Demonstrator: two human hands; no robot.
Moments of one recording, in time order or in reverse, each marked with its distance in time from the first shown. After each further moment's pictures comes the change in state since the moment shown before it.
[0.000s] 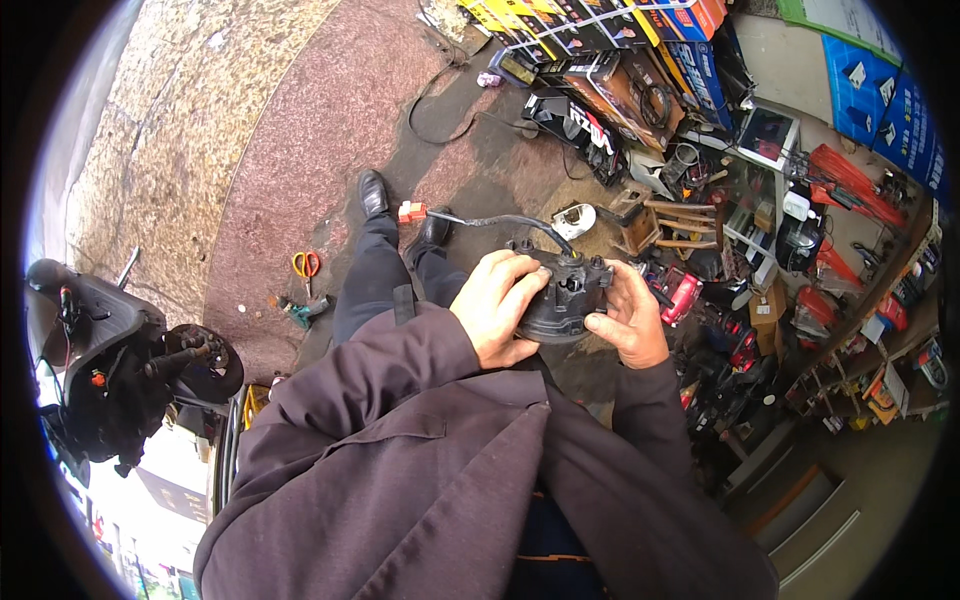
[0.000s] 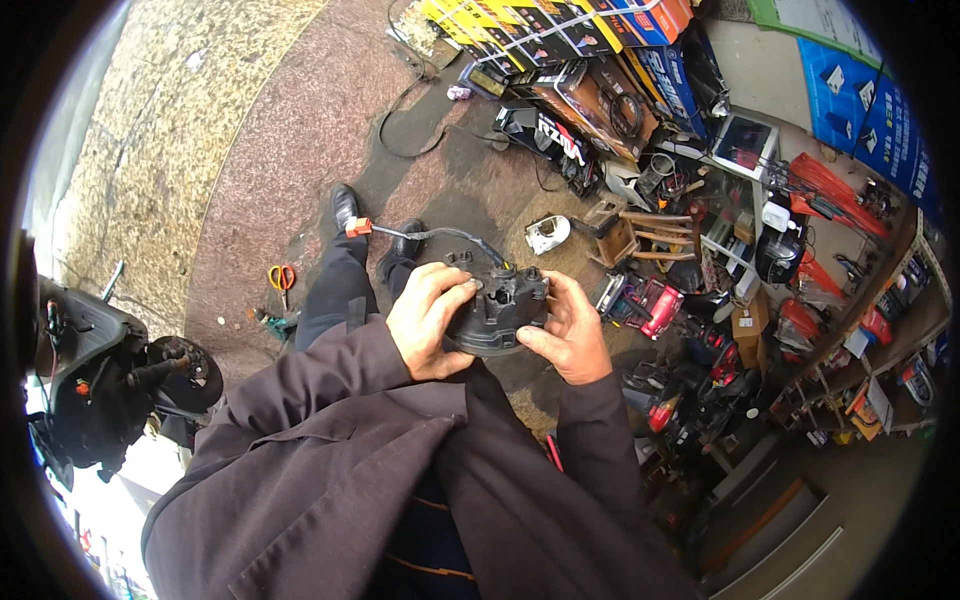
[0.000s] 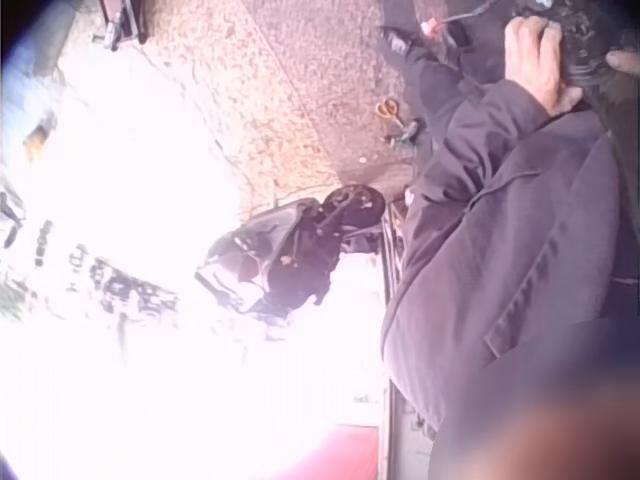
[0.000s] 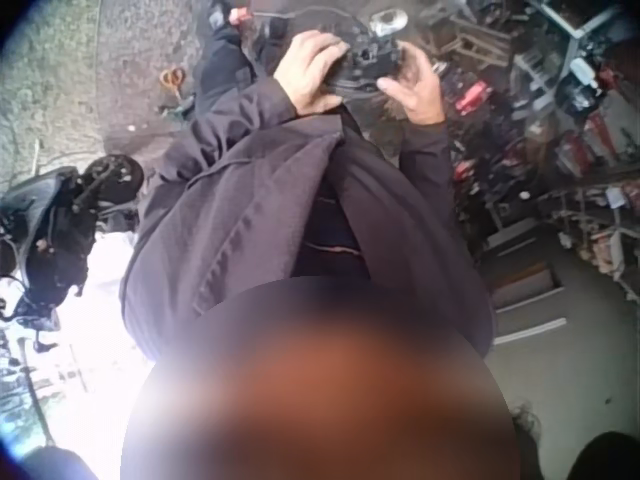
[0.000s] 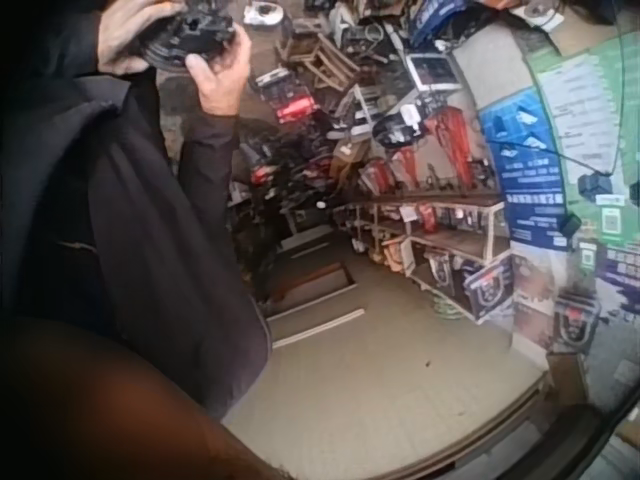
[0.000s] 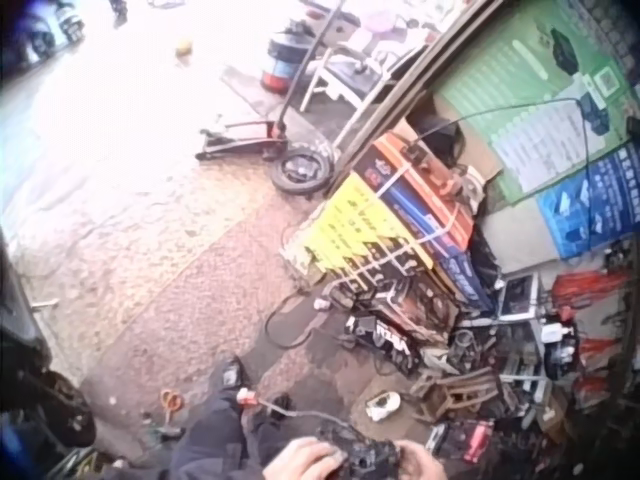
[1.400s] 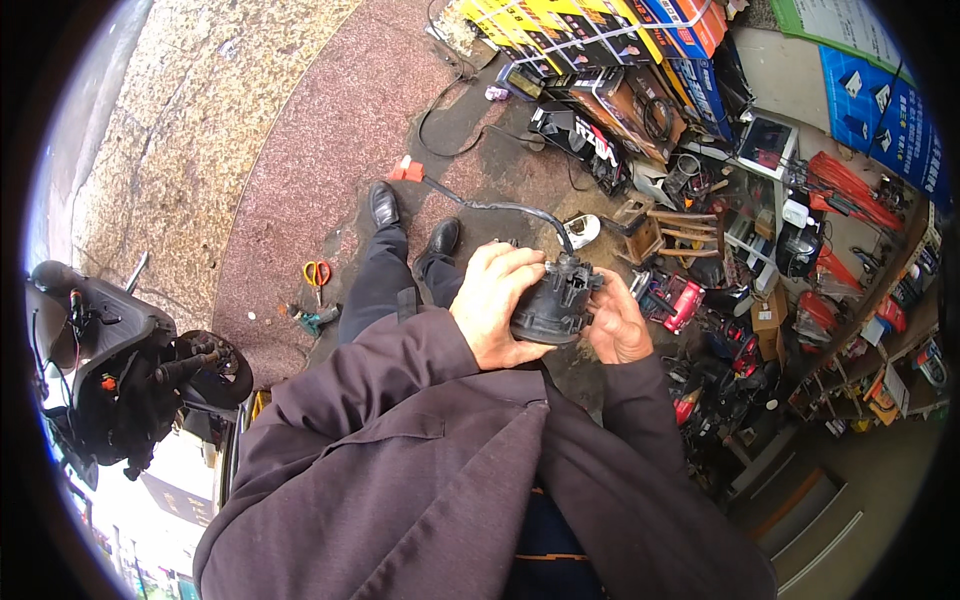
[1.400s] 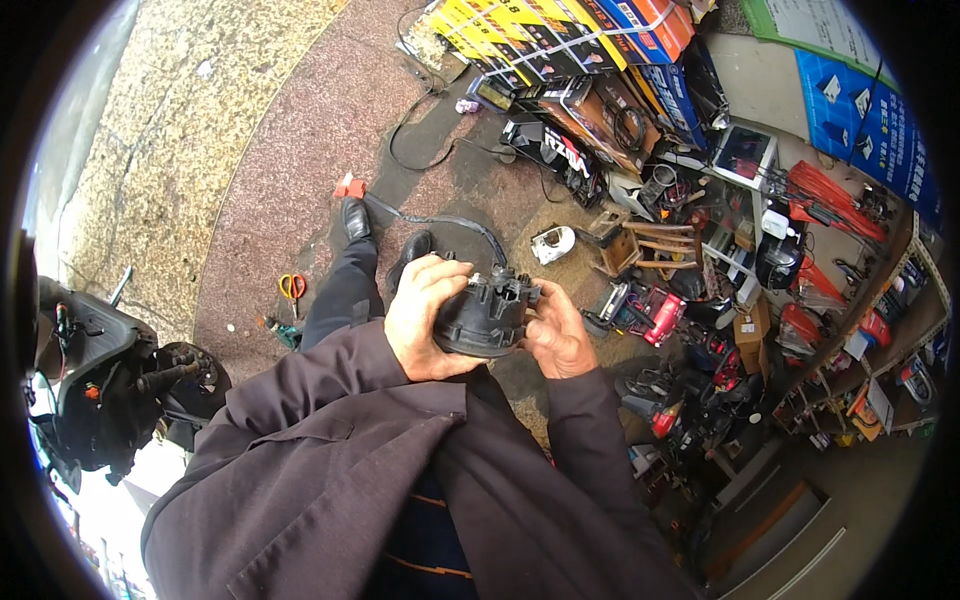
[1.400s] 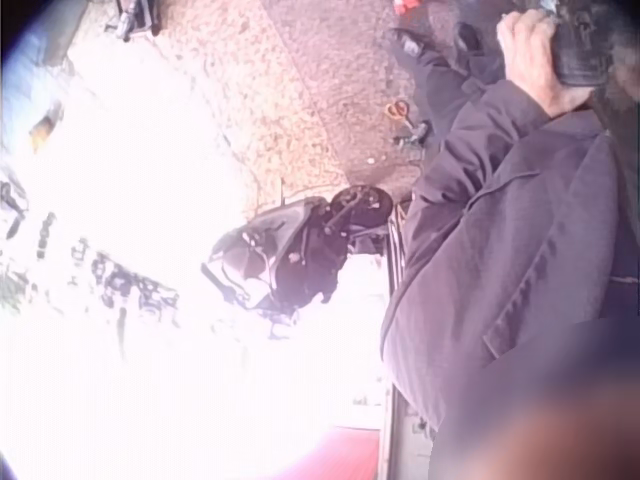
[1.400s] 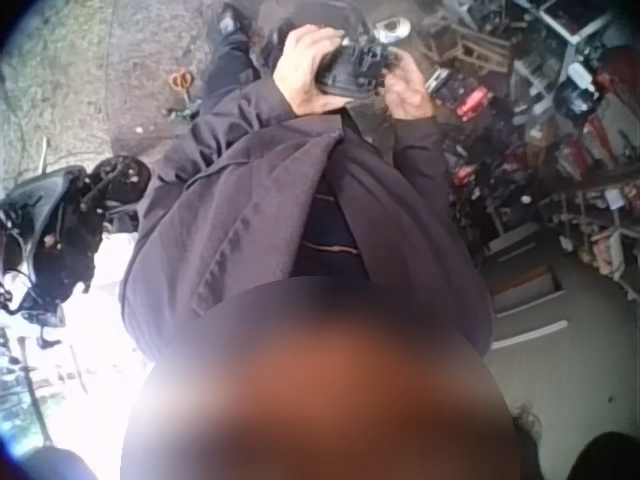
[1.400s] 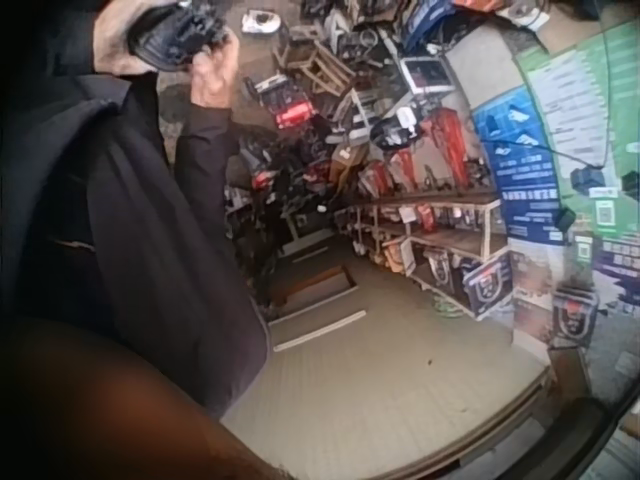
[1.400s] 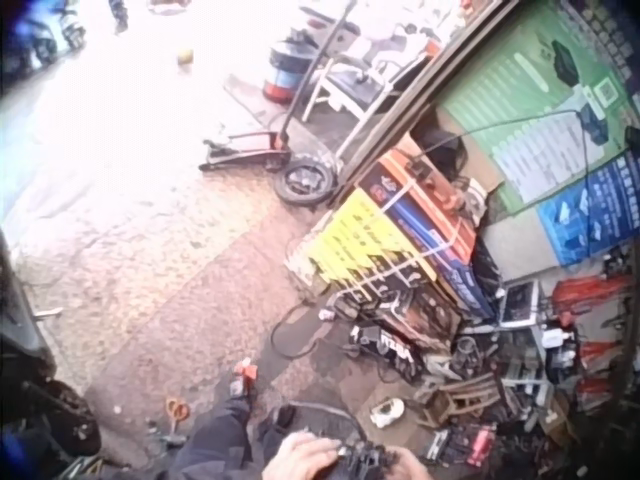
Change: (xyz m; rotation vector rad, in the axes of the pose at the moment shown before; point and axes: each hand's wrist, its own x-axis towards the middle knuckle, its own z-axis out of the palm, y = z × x) left_hand 0.013 0.003 -0.033 -0.059 0.184 0.000; right_hand 0.013 0.006 0.034 0.424 -0.039 0.067
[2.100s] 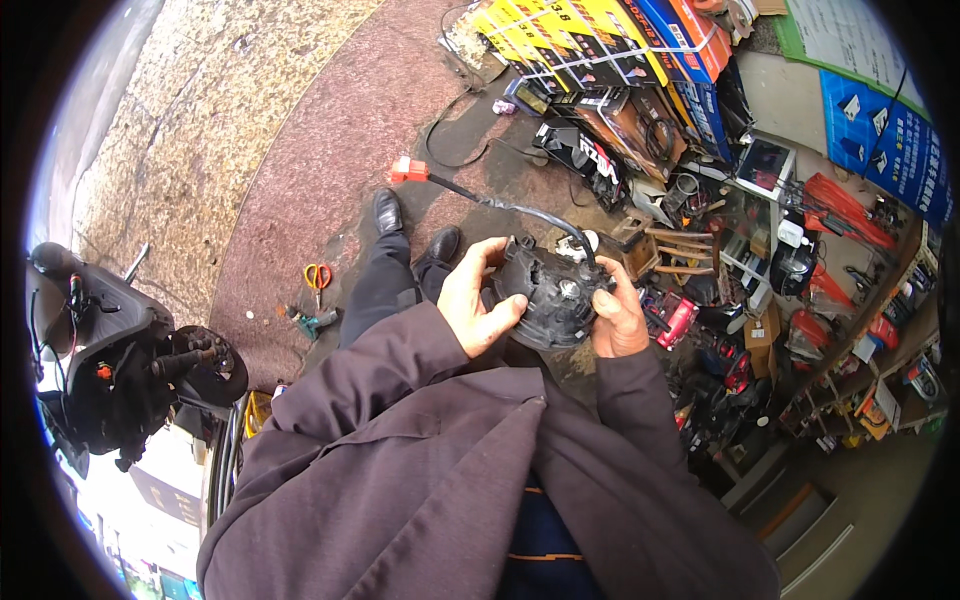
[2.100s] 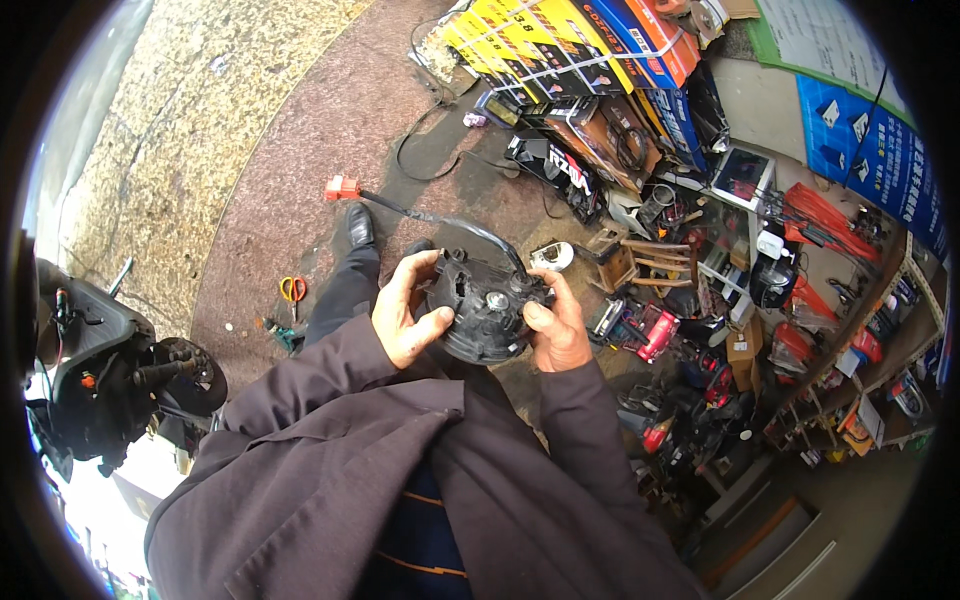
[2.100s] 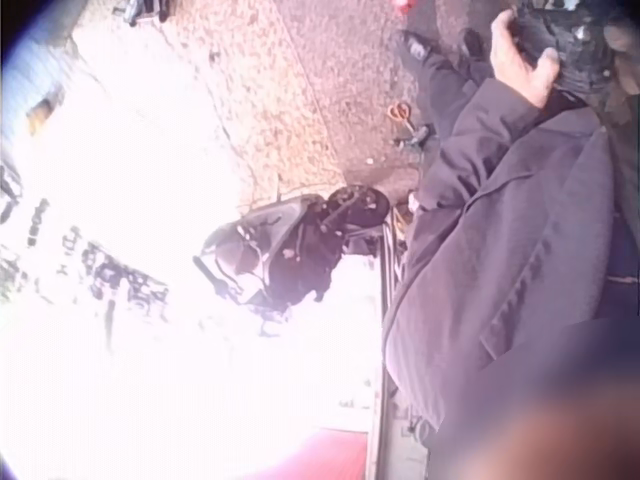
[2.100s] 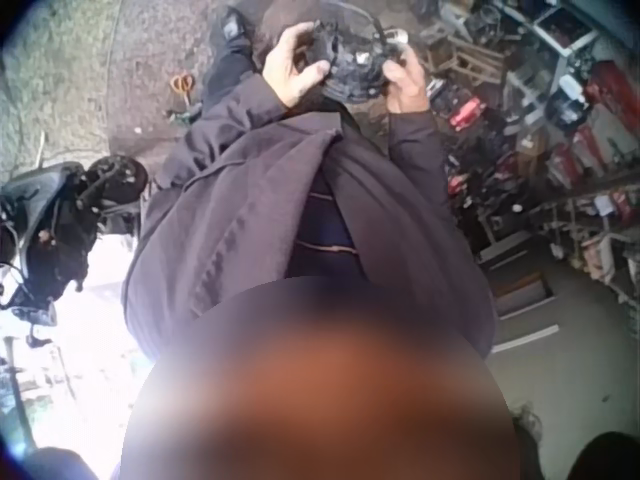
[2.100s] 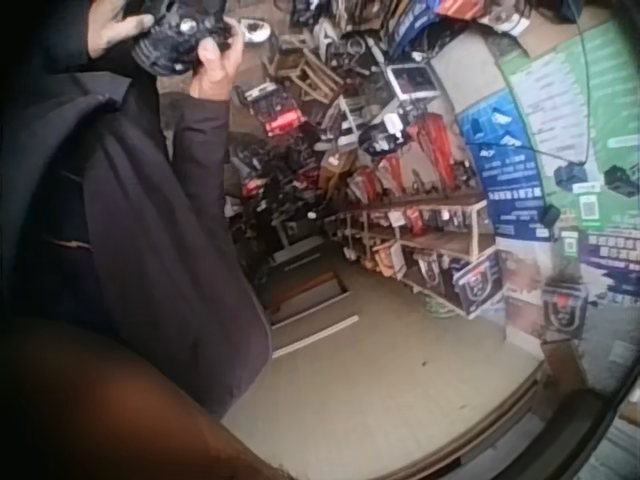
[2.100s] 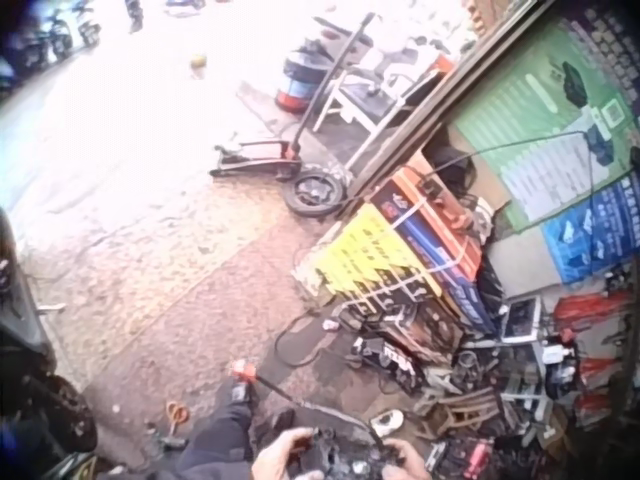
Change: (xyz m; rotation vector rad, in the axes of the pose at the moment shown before) left_hand -0.011 -0.007 -0.025 -0.589 0.044 -0.651; right_hand 0.023 -0.012 0.030 -0.048 0.044 -0.103
